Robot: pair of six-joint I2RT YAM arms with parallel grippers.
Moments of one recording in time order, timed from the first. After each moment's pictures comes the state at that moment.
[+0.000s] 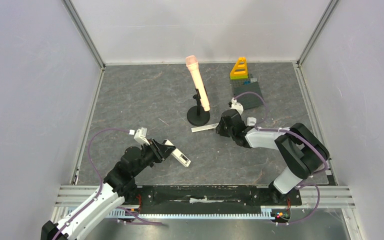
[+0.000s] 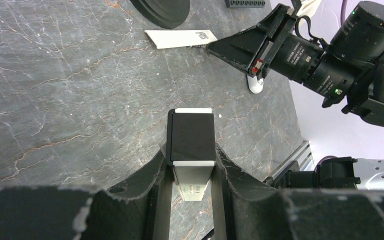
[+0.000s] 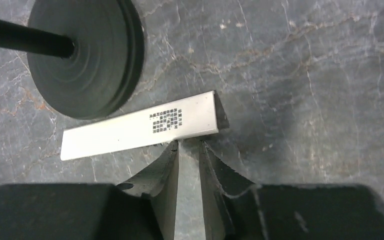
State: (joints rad) left arm -0.63 0.33 0.08 -0.01 0.03 -0.88; right arm 0.62 1.61 0.66 0.21 0.22 0.75
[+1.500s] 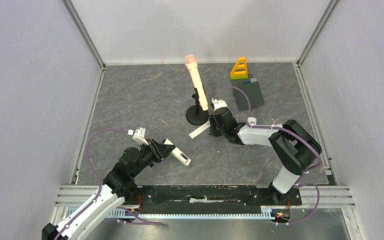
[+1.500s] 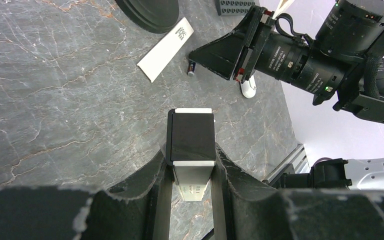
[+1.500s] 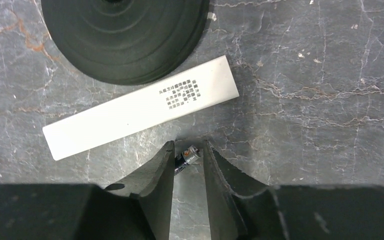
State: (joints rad) left arm -0.63 0.29 0.08 -0.02 0.03 -0.88; right arm 0.69 1.70 0.79 0.15 0.18 0.39
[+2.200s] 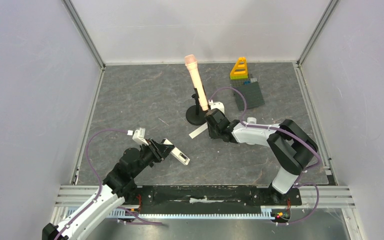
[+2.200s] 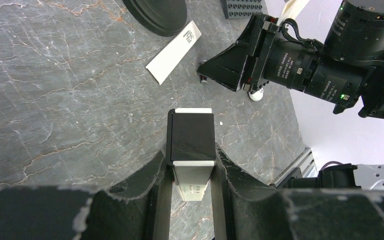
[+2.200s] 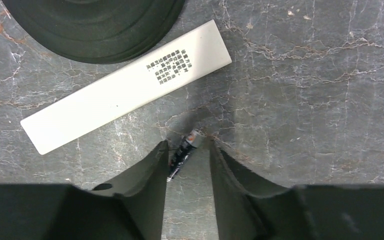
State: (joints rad) left arm -0.63 0.28 0.07 -0.02 0.00 -0.86; right arm 0.77 1.72 0.91 -0.12 0.32 0.47
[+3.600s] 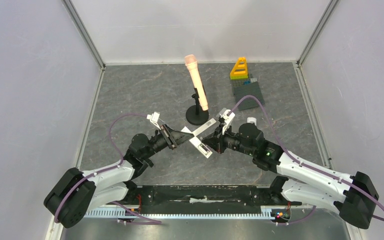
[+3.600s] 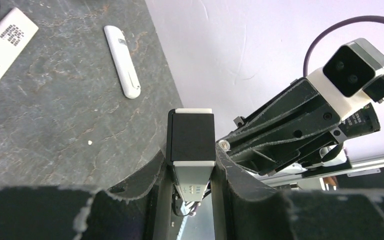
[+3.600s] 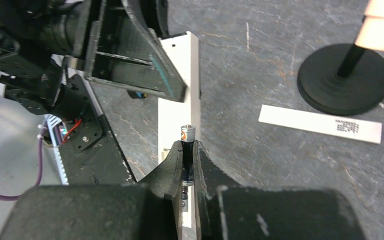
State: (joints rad) left arm -0.63 1.05 0.17 0.93 0.35 -1.16; right arm 0.90 0.95 0.58 0.12 -0.15 0.29
